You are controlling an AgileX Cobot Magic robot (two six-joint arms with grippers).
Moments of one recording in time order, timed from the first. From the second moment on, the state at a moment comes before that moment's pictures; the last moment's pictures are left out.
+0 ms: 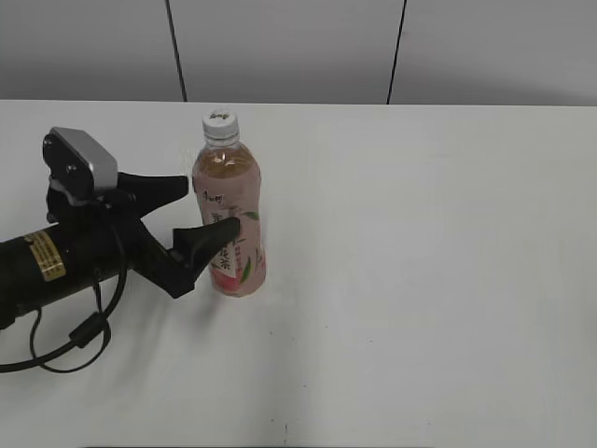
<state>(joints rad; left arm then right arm) -0.29 1.90 -0.46 0.60 -1.21 -0.15 0.08 -0.01 -0.51 -0.09 1.10 -0.01</state>
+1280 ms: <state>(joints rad) -0.37 2.04 -0.56 0.52 -1.21 -0.18 0.08 -0.01 -0.51 -0.09 1.10 -0.01</state>
